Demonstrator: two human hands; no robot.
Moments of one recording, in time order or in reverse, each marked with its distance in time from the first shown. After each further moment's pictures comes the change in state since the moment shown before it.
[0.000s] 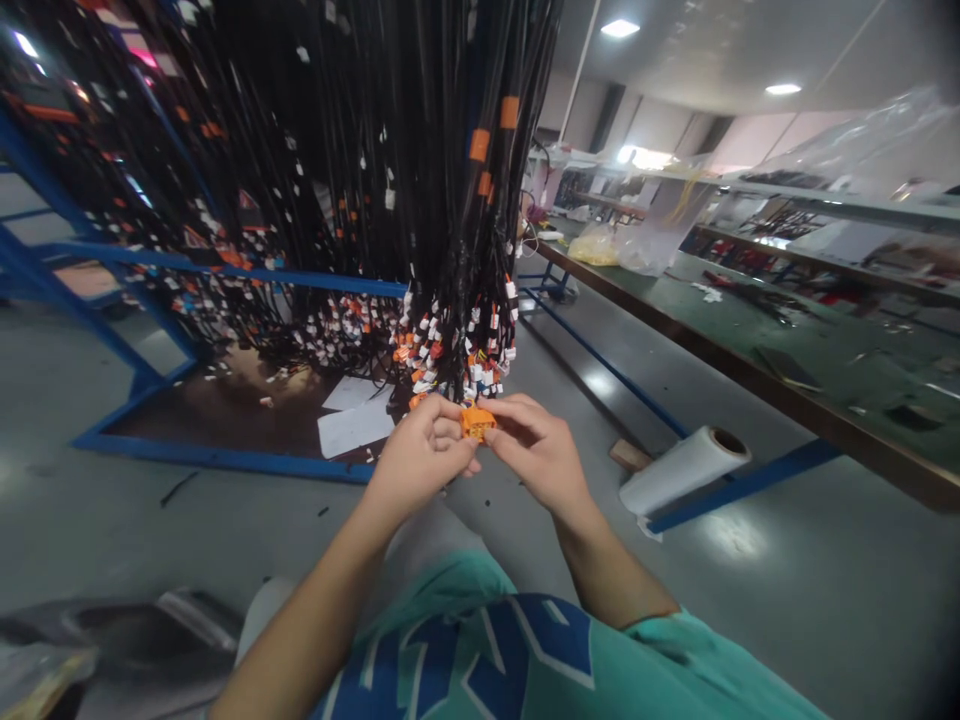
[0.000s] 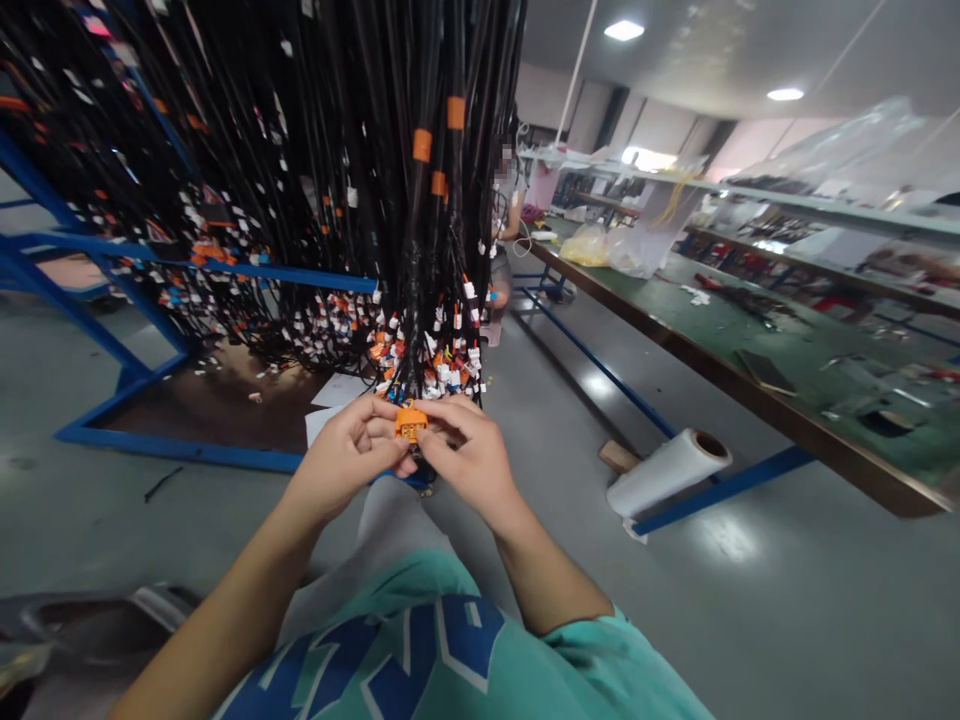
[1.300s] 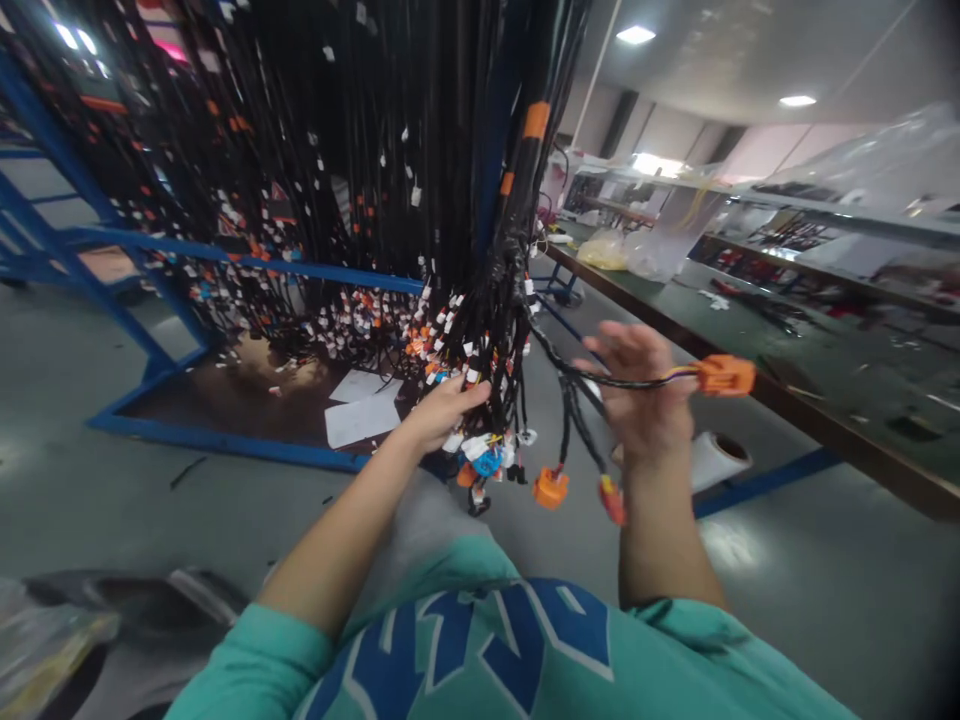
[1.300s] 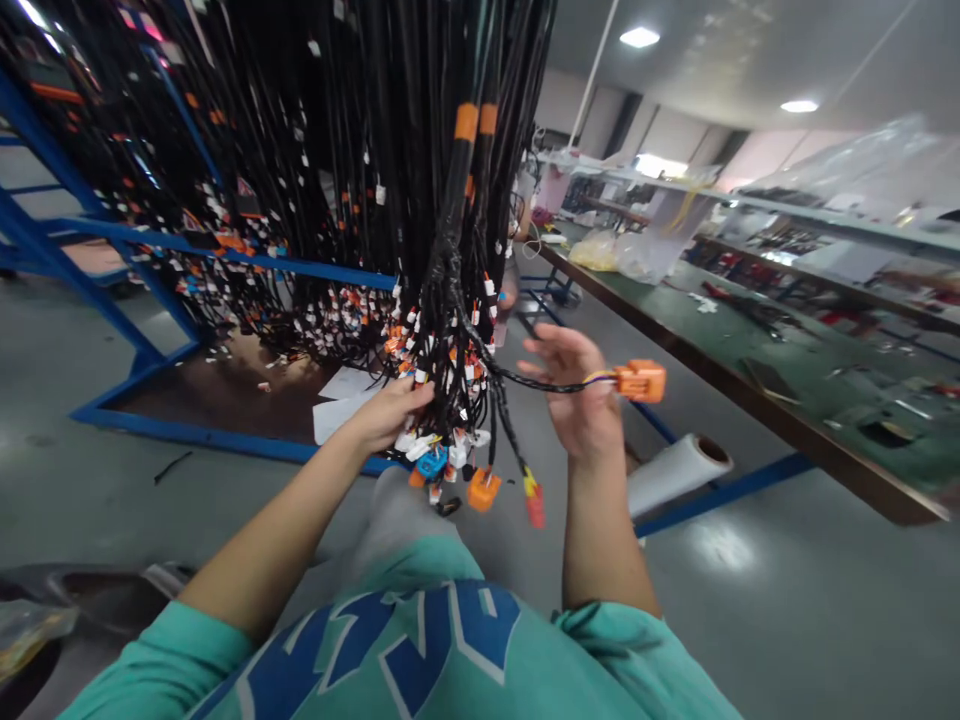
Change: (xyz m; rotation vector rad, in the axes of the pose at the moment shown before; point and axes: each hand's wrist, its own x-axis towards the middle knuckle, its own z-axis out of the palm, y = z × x) left_hand 0.059 -0.041 -0.013 -0.302 -0.206 -0.035; right_hand 0.024 0.011 -0.070 0.367 0.046 -0.139
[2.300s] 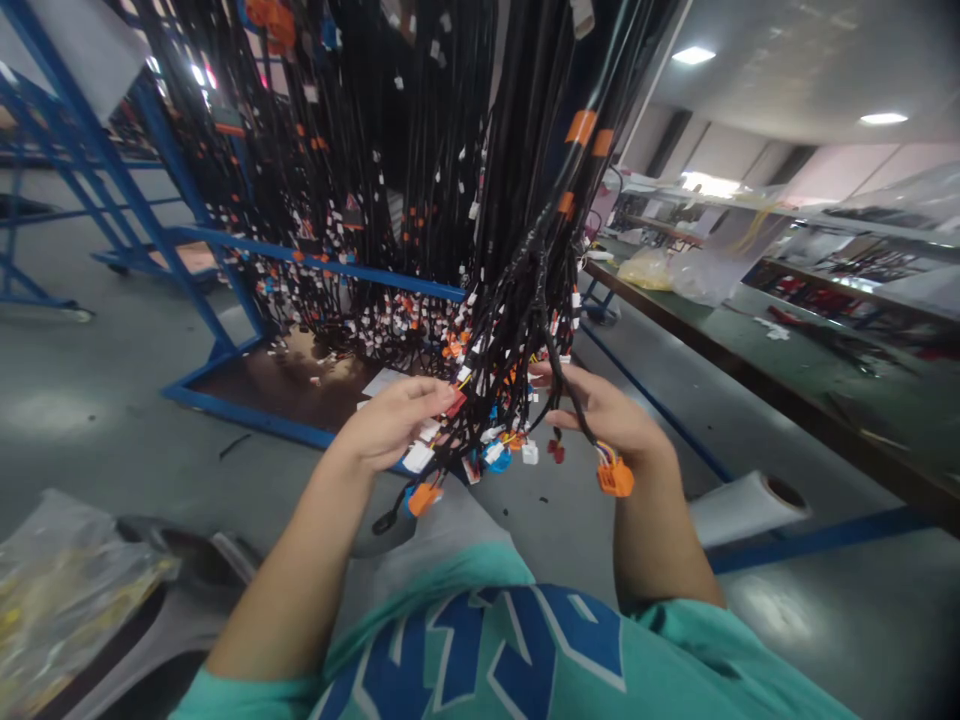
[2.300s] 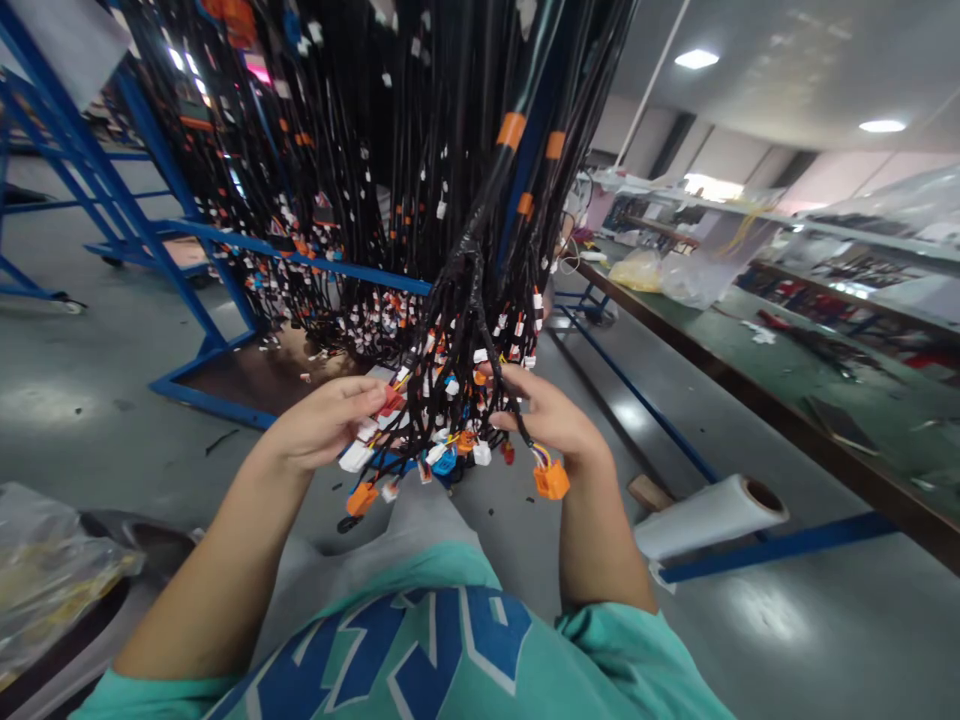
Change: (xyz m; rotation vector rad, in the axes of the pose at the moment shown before) left_hand -0.093 0.064 -0.033 0.110 0.149 -0.044; right_hand 0.018 0.024 0.034 -0.357 -0.573 0.376
